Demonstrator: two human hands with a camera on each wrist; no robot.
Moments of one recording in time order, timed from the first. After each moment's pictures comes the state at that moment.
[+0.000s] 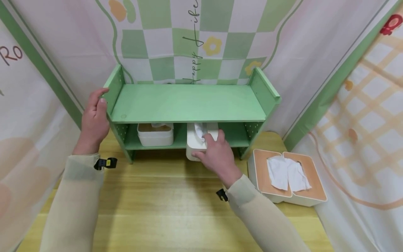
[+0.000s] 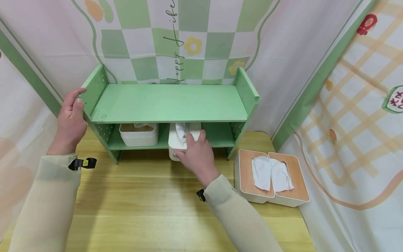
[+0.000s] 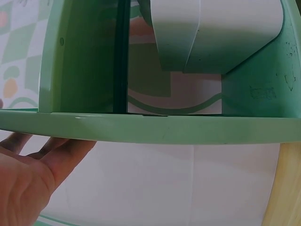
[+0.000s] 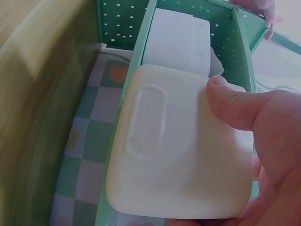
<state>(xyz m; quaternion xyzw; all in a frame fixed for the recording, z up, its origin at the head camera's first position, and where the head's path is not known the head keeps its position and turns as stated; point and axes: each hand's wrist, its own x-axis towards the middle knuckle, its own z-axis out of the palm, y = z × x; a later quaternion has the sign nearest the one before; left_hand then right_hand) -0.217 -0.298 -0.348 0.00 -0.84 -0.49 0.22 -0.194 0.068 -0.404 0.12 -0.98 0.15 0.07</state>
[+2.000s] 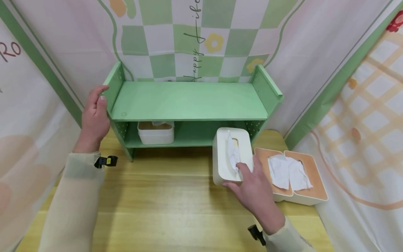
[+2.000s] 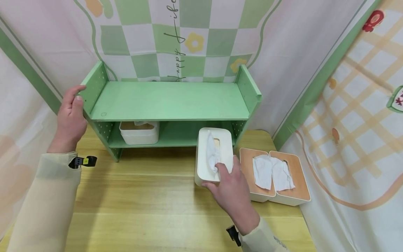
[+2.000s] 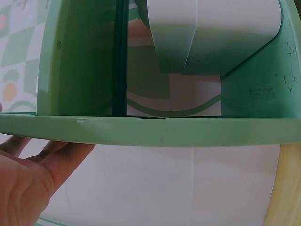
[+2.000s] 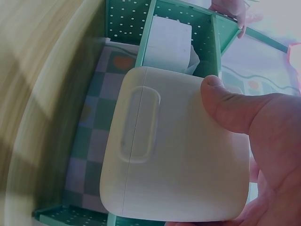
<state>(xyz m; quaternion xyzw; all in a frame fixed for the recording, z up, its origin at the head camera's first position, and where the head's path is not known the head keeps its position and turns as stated) -0.218 -0.298 -0.349 0.01 -0.85 -0.49 0.22 -0.108 0.160 -0.427 0.15 -0.95 0.18 0.20</state>
